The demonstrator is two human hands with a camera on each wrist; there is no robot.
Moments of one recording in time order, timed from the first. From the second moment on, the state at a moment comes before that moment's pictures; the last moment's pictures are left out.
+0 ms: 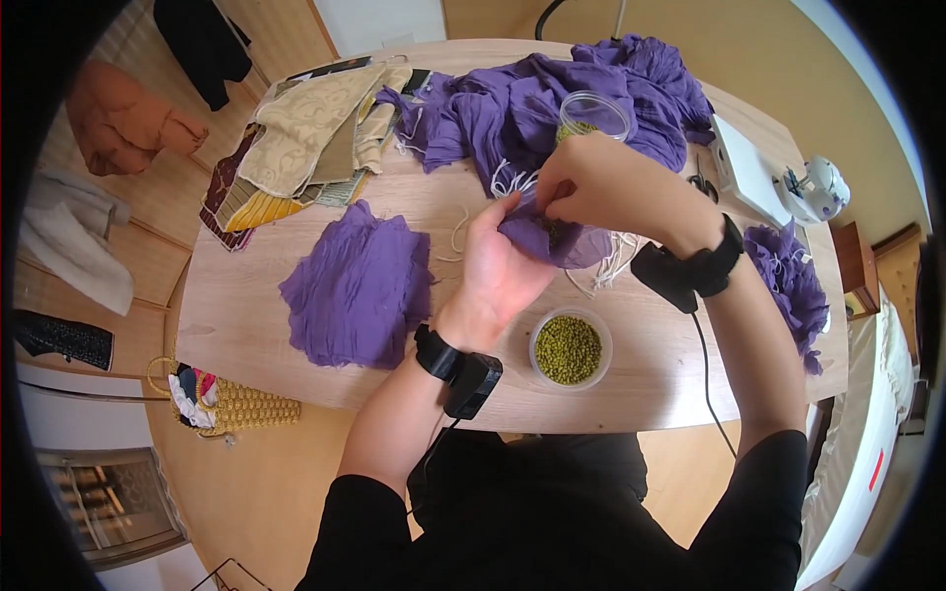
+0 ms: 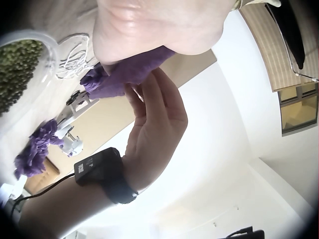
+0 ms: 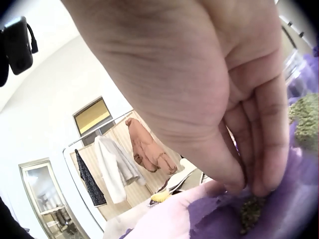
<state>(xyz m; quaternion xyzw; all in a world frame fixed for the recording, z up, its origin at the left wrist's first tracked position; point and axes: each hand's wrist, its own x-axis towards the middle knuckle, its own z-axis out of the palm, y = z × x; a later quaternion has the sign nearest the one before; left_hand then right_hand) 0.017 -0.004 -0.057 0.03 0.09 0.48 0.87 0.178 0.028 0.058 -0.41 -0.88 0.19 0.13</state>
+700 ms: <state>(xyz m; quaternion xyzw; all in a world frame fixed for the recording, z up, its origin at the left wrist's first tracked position) 0.011 0.000 -0.068 0.09 0.07 0.49 0.87 0.186 -0.054 0.013 -0.44 -0.84 0.14 0.29</state>
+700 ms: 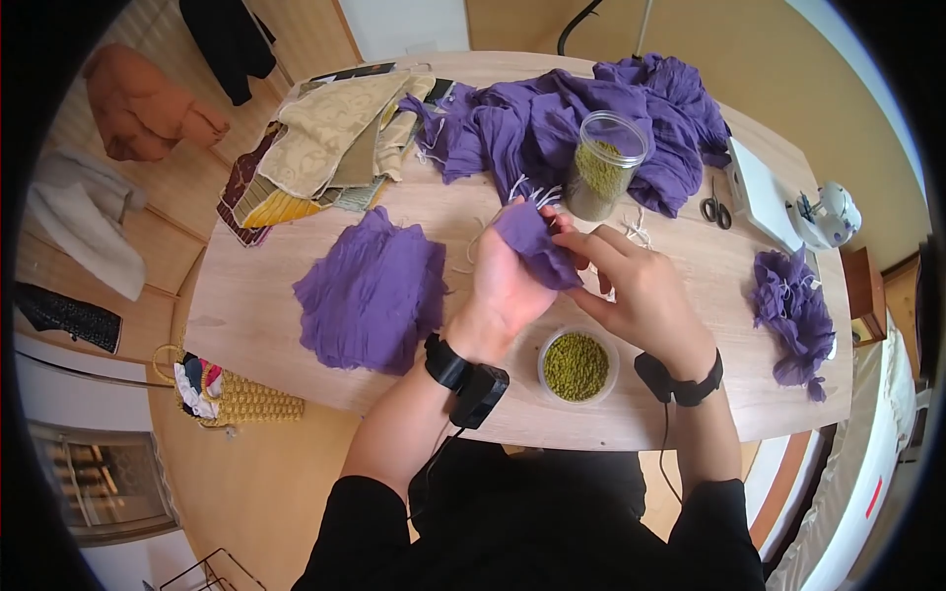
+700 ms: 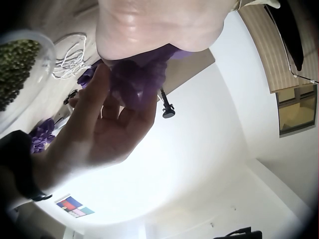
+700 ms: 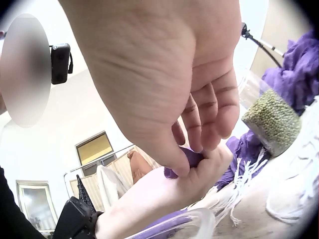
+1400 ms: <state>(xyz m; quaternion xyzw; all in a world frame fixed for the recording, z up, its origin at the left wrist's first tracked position) 0.018 -0.015 -0.052 0.37 0.21 0.43 0.79 0.196 -0.054 -0.025 -0.44 -0.58 0.49 0.47</state>
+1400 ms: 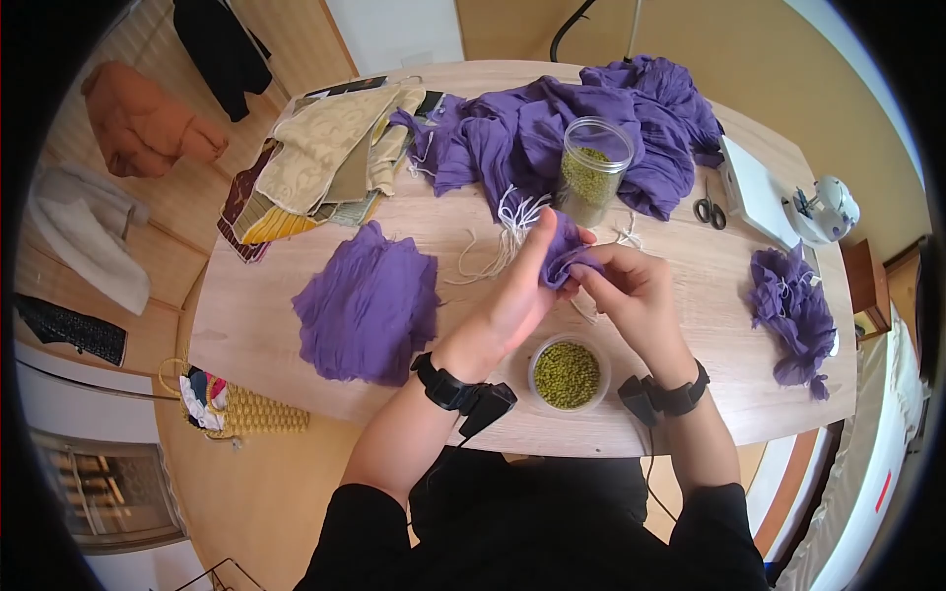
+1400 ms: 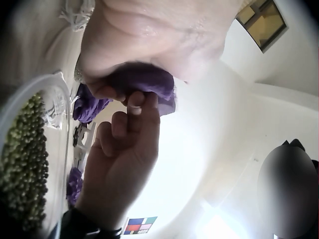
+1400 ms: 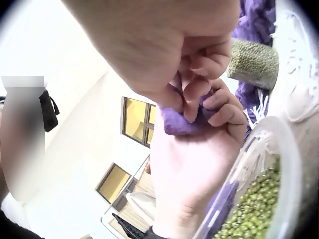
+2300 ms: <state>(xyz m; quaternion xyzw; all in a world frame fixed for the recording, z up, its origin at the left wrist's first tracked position) 0.022 -0.027 -0.026 0.51 0.24 0.50 0.66 0.186 -0.068 -0.002 -0.46 -0.74 0.32 0.38</state>
